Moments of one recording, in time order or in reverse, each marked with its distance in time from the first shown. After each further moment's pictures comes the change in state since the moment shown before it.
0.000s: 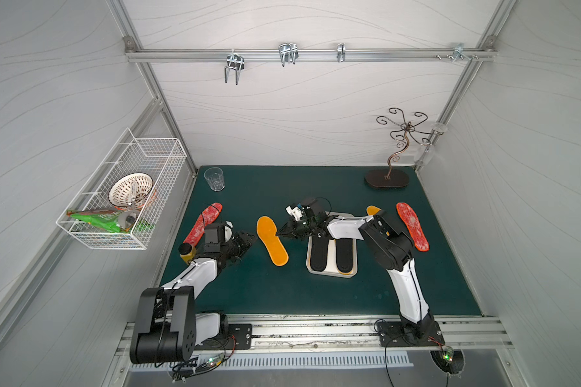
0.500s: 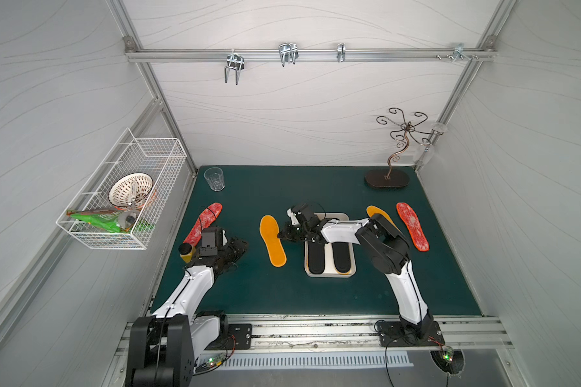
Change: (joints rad) left arm 0.000 -0.130 0.003 -0.218 -0.173 0.049; right arm 0.040 0.006 0.023 -0.117 0.267 -0.061
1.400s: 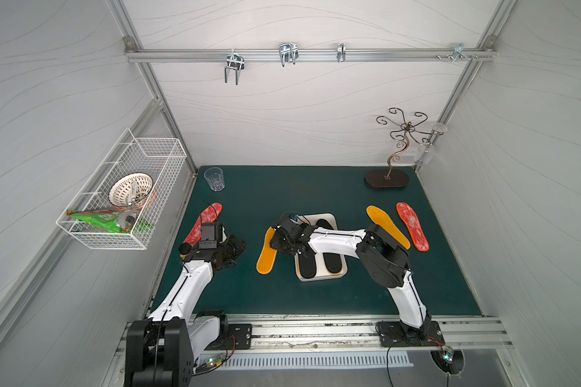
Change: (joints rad) left arm -0.011 -0.063 0.111 -0.241 -0.076 0.048; right arm 0.242 -0.046 0.104 -0.306 0.511 0.269
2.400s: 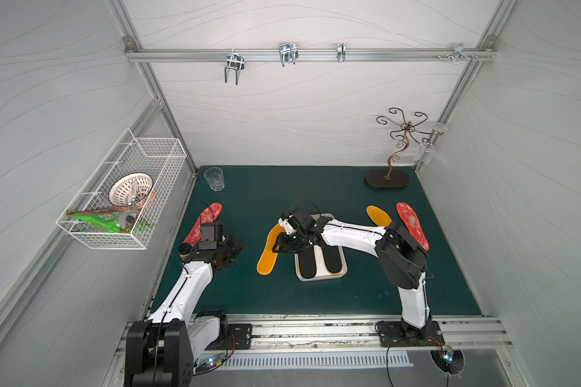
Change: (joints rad) left arm 0.000 0.040 0.003 0.014 -0.035 -0.062; right arm -0.075 -0.124 -0.050 -0.165 -0.398 -0.435
